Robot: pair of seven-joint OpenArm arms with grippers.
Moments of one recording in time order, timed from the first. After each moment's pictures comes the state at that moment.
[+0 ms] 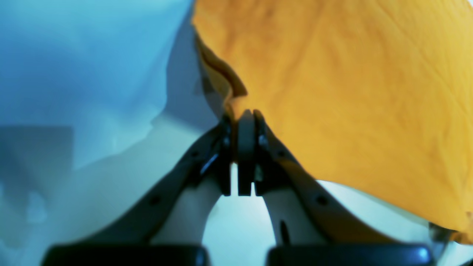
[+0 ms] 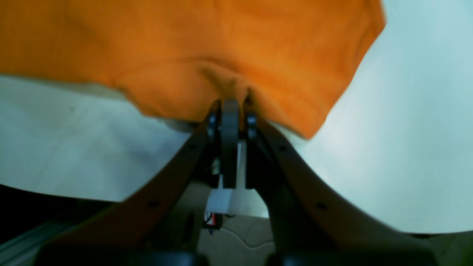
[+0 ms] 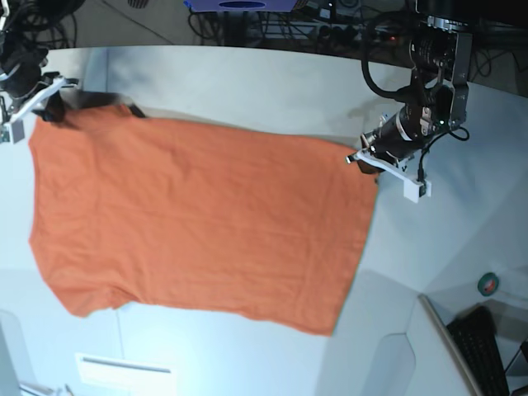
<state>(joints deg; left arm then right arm) 12.4 -17.4 -0.6 88.4 -41.0 5.8 41.1 -29.6 10.2 29.3 98.4 26.9 26.1 -43.1</state>
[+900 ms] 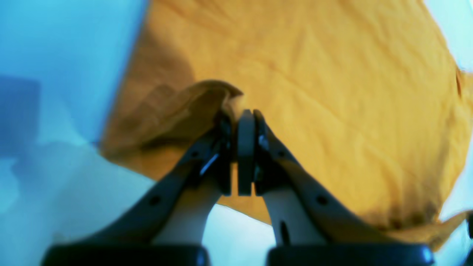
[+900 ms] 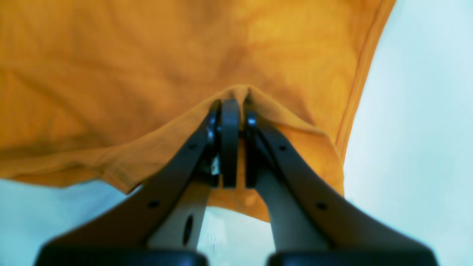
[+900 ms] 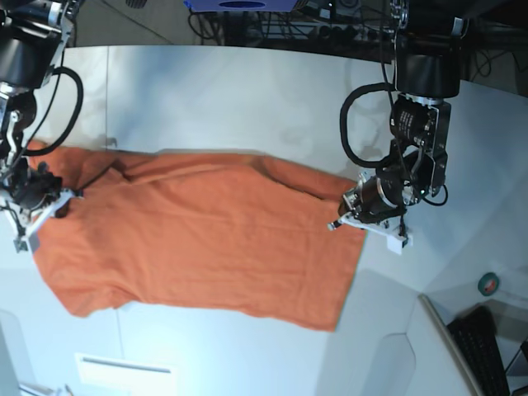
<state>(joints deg) -7.5 -11.4 -1.2 66.4 -41.3 5.6 39.4 4.9 11.8 24.4 74.3 11.2 26.1 -49.5</state>
